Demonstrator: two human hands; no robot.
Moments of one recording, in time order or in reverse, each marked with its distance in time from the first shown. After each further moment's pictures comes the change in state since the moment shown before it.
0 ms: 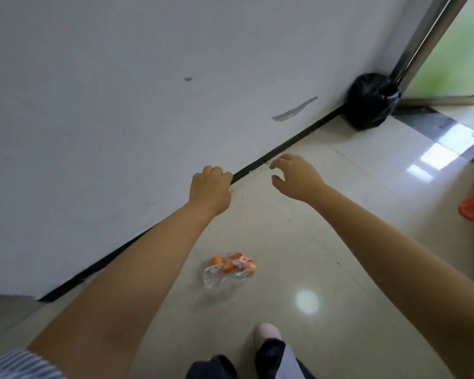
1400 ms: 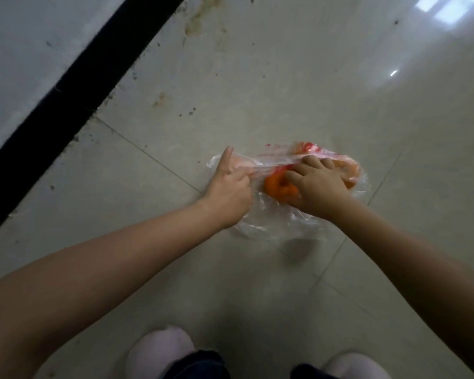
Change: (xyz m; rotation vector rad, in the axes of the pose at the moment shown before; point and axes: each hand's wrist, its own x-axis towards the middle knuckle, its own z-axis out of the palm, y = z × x) left_hand 0.172 -0.156 0.768 0.502 -0.324 0.788; right_hand 0.125 0.099 0.793 -0.238 -0.387 0.205
